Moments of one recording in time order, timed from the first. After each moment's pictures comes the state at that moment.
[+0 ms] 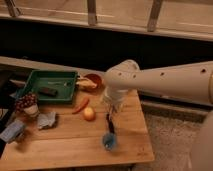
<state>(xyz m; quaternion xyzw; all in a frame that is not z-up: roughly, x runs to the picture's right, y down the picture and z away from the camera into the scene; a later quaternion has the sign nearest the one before) 0.010 0.081 0.711 -0.23 0.17 0.78 0.56</state>
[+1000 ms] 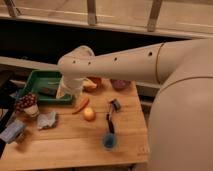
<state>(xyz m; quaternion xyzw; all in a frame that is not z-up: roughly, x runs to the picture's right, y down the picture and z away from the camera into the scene) -0.166 0.031 0.684 -0.29 0.07 0.71 0.64</state>
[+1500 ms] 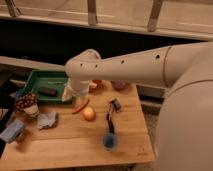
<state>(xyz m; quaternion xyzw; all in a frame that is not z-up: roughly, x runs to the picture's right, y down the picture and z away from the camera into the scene) -0.130 0.046 0.690 -0.29 0.08 0.71 0.63</state>
